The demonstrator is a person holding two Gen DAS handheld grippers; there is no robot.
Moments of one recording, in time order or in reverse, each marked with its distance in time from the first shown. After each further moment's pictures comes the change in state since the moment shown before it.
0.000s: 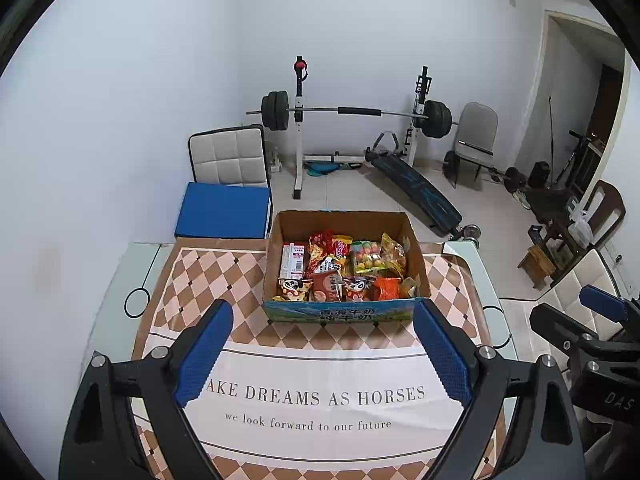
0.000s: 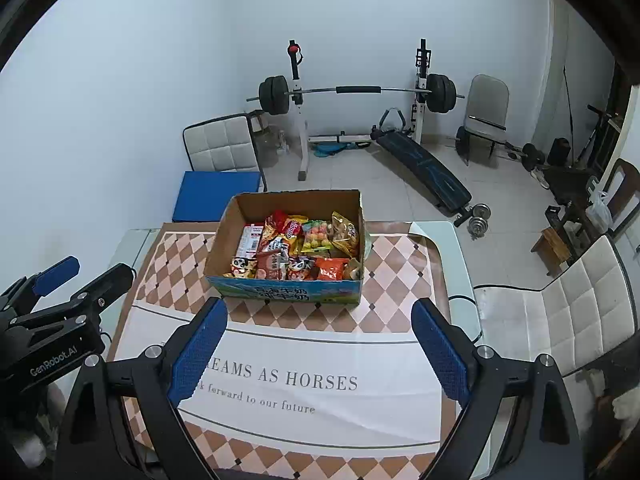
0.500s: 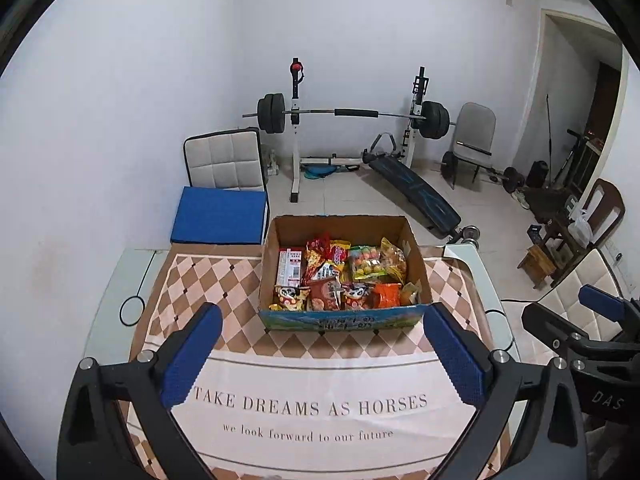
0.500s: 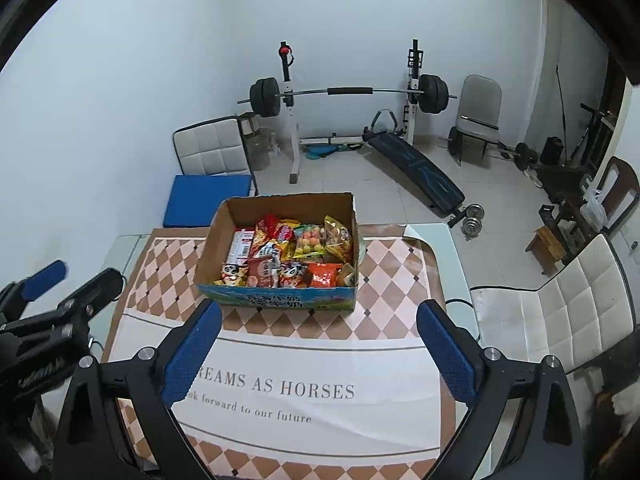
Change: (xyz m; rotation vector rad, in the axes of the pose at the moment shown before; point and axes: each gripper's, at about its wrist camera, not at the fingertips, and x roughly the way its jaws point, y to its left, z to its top) left arm 0.020 -0.003 0.008 0.019 -0.010 -0.014; right arm 0.030 0.001 0.009 0.017 -0.007 -0.056
